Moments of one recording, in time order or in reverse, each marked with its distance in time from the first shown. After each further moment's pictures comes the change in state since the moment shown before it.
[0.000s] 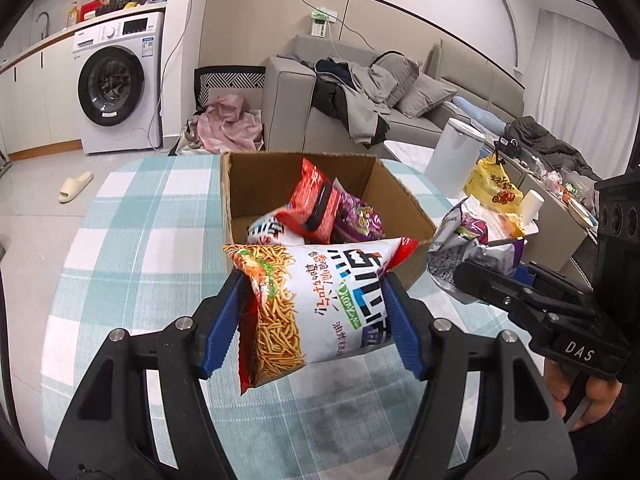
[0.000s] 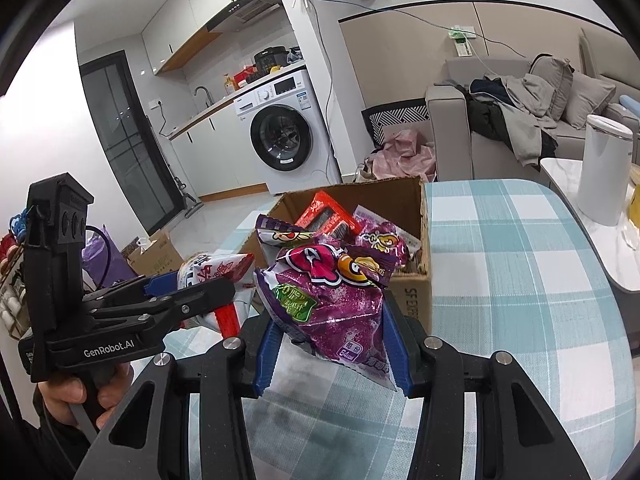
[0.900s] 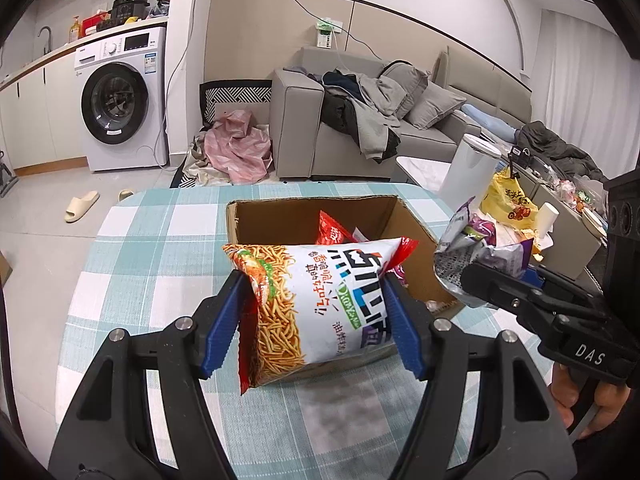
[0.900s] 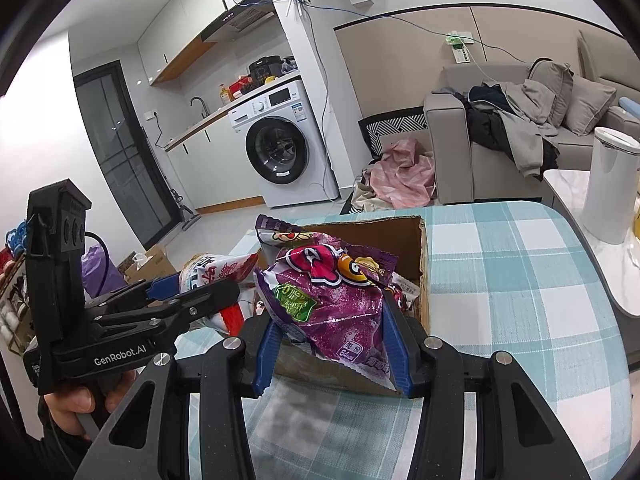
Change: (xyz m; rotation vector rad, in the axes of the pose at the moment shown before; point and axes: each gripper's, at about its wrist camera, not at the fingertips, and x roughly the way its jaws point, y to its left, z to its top) left arm 0.035 0.011 0.052 0.019 -0.032 0.038; right arm 0.024 -0.009 0.043 0.017 -0.027 -0.002
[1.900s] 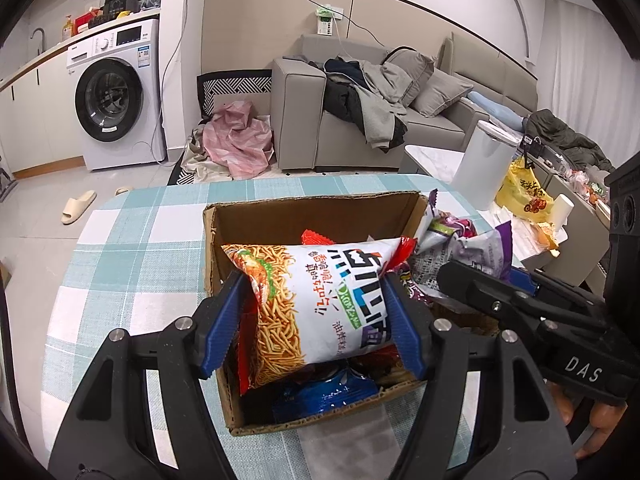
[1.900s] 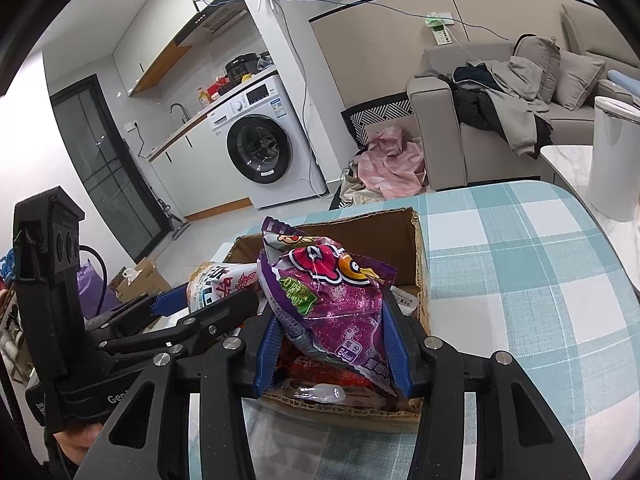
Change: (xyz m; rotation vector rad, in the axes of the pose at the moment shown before) left arm 0.083 0.006 0.011 0.023 0.036 0.021; right arm 0.062 -0.027 0.011 0.084 0.024 -0.024
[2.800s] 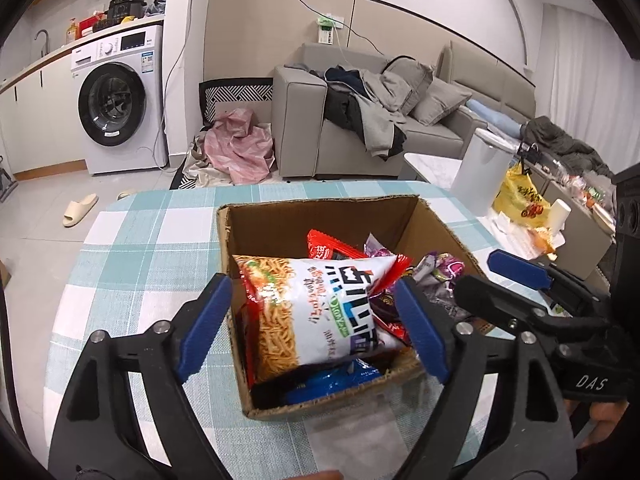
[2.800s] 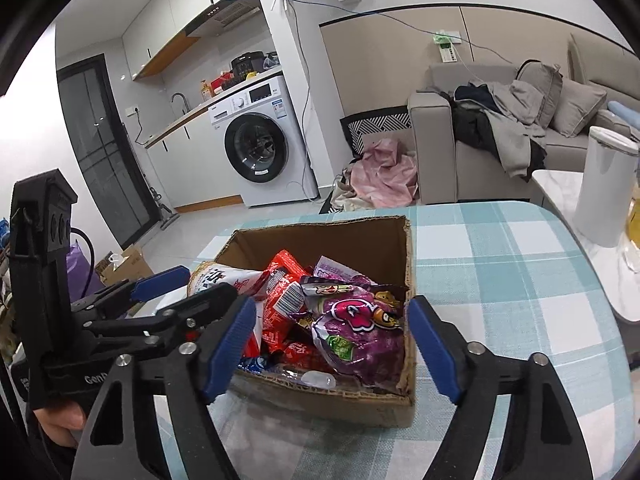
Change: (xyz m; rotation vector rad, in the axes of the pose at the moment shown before) left arm -0.012 0.014 -0.011 -0.011 -0.037 -0.008; right arm -0.013 0.005 -0.007 -0.095 -0.028 -0.056
